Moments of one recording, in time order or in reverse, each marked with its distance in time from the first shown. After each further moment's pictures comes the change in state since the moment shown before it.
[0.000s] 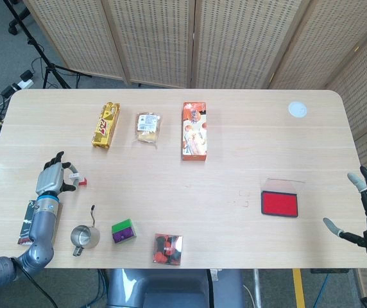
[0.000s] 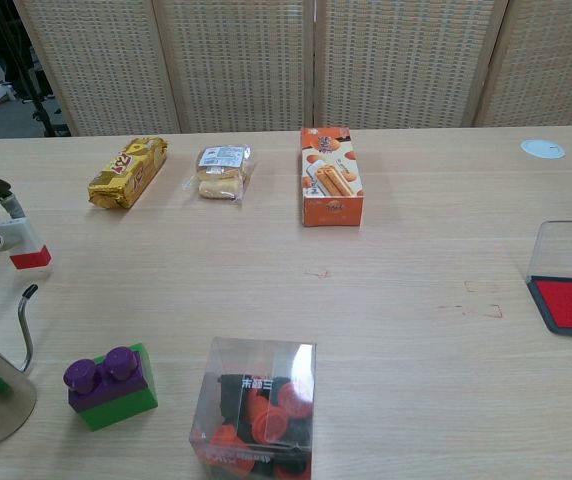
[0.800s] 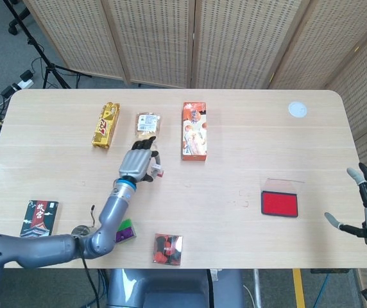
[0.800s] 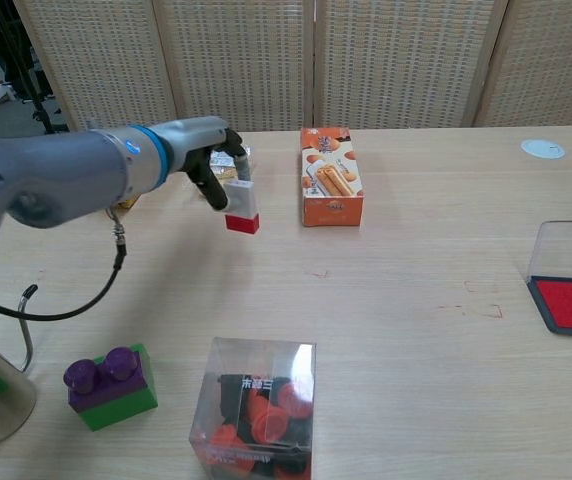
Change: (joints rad) left arm -0.429 -0.257 -0.088 0.026 -0.073 -0.020 0.291; right arm 0.036 0.012 0.022 0.004 0.121 -0.134 -0.011
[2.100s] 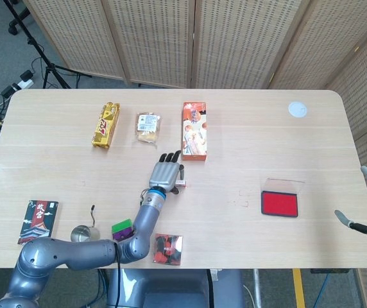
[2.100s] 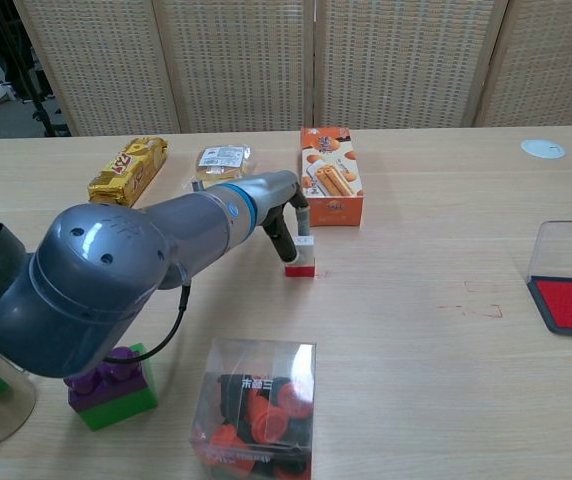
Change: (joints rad) left arm -0.125 -0.260 -0.020 0.262 -0.046 -0.037 0.068; right arm -0.016 0.010 0.025 0.018 0.036 0.001 0.024
